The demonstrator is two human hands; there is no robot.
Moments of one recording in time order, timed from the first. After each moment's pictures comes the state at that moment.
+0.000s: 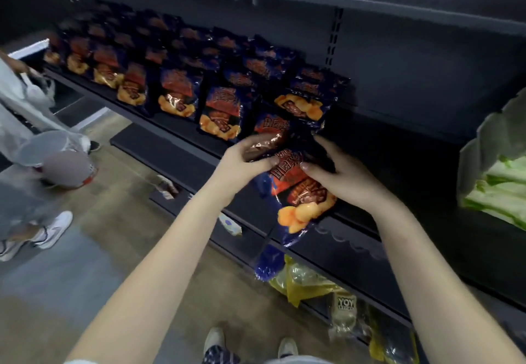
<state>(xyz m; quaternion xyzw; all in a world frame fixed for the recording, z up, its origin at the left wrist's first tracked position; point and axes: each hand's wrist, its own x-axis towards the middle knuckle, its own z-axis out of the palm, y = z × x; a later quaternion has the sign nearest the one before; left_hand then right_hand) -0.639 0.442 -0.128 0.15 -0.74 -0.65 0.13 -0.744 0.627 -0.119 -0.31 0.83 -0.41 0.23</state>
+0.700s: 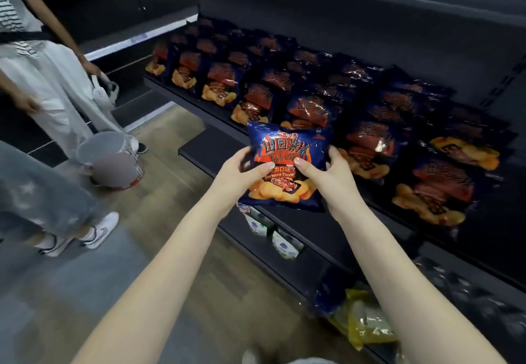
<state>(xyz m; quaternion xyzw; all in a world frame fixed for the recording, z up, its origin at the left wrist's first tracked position) -0.523 0.167 -0.143 0.20 -0.66 -0.70 0.17 -0.630 0.318 -0.126 -0.19 0.68 -0.67 0.24</state>
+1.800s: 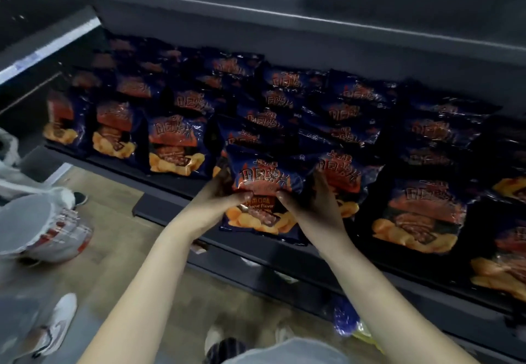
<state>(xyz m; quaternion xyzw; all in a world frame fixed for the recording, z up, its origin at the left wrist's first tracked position) -0.678 -0.022 -0.185 0.12 -0.68 -0.72 -0.05 -0.721 0.171 -0.158 -0.14 0.79 -0.59 0.12</state>
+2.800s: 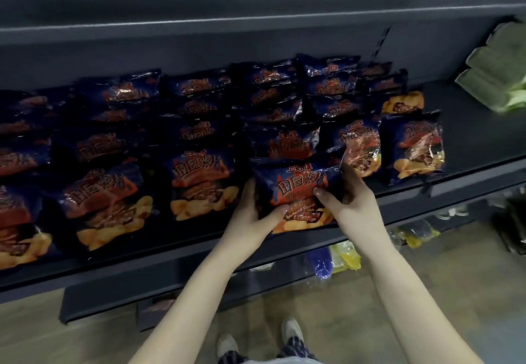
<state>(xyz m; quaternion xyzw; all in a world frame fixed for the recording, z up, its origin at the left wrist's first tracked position) -0.687 0.030 -0.177 -0.11 -0.73 -0.65 -0.17 -0.648 0.207 -0.141 0.14 0.80 -0.58 -0.10</state>
